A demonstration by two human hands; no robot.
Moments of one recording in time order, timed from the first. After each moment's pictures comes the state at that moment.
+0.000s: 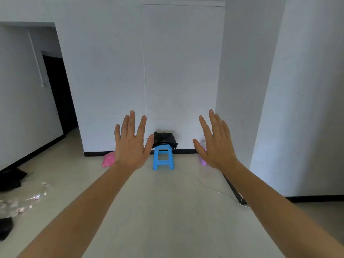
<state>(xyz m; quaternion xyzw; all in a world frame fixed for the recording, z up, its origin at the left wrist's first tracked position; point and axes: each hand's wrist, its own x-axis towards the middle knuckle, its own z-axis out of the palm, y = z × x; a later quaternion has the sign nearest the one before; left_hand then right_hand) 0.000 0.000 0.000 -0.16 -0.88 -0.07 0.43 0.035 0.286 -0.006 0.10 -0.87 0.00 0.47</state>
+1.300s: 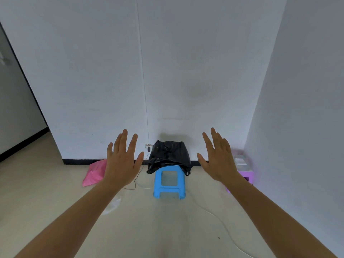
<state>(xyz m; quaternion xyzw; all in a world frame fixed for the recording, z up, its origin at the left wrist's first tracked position) -0.941 0.106 -0.104 -0.12 -0.96 -0.07 0.25 -0.937 0.435 -0.125 0.08 -0.96 0.09 0.27</state>
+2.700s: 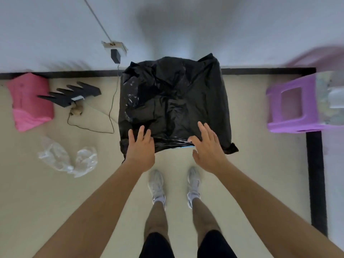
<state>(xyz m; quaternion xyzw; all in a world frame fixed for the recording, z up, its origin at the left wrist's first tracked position) -1.754 0.211 -0.638 -0.20 -0.92 0.14 -0.31 -1.709 0.446 -0.654 0.07 -0.97 0.10 -0.22</state>
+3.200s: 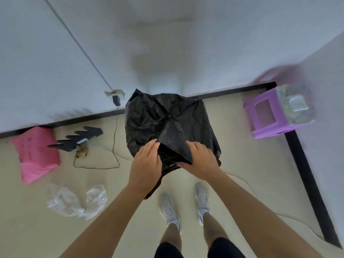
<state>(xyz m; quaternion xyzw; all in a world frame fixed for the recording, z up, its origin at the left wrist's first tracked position) -1.778 0.180 -0.519 -0.21 -0.94 -0.25 -0.07 -1.733 0.386 -0.576 -0.09 -0.96 0.18 -0.22</state>
